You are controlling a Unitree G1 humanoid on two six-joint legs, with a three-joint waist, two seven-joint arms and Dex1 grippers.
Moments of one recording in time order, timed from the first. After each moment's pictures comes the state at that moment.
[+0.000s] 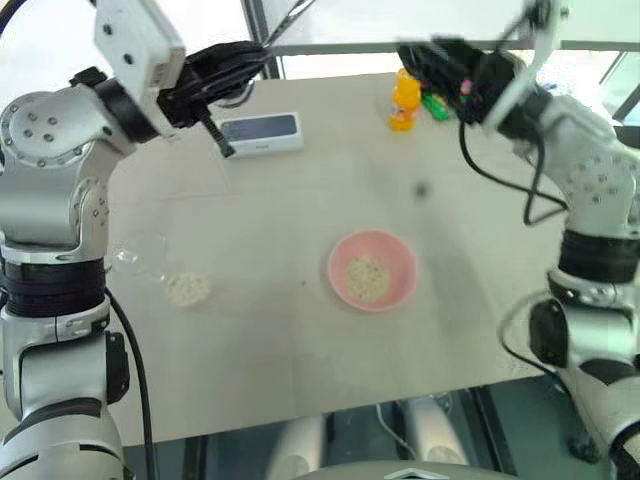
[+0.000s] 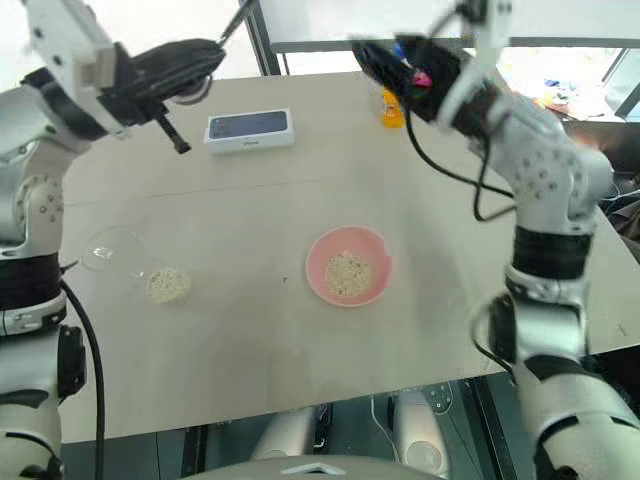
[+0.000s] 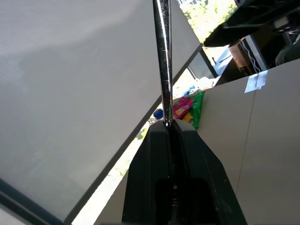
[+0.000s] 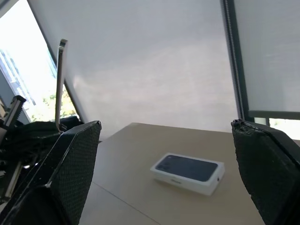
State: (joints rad) left arm -0.85 0.86 0.10 -0.12 -0.42 0.25 -0.86; right arm -1.09 -0.30 -0.22 -0.02 0.84 0.87 0.35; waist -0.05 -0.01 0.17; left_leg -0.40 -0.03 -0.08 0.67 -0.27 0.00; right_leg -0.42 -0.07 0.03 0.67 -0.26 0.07
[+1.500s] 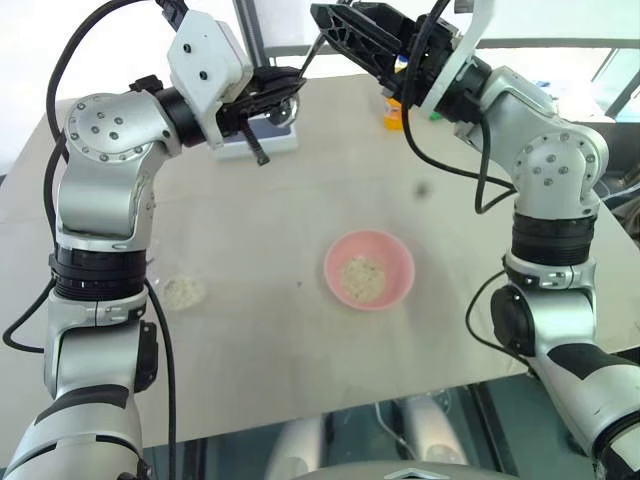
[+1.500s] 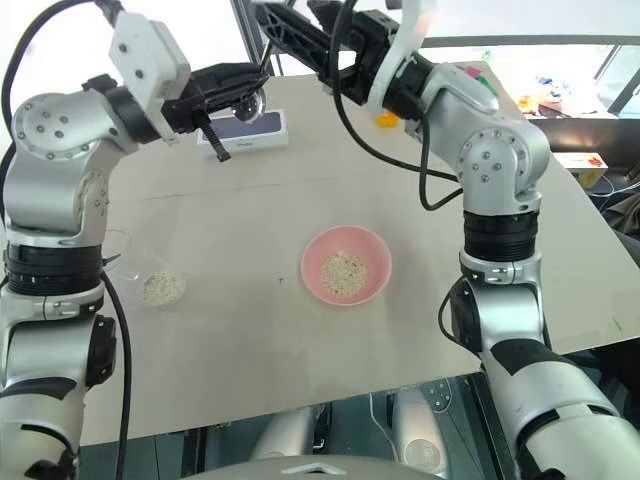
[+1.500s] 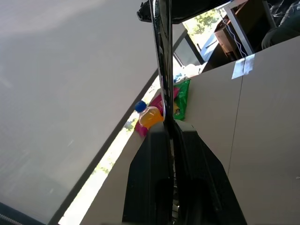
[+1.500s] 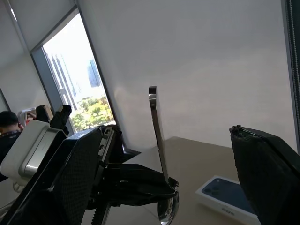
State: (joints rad) left arm -0.89 0.75 0.02 -0.03 -0.25 0.24 -0.89; right arm -1.15 -0.19 -0.12 0.01 0.81 0.80 0.42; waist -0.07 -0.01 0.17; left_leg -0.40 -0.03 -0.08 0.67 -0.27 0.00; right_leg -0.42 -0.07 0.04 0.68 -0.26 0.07
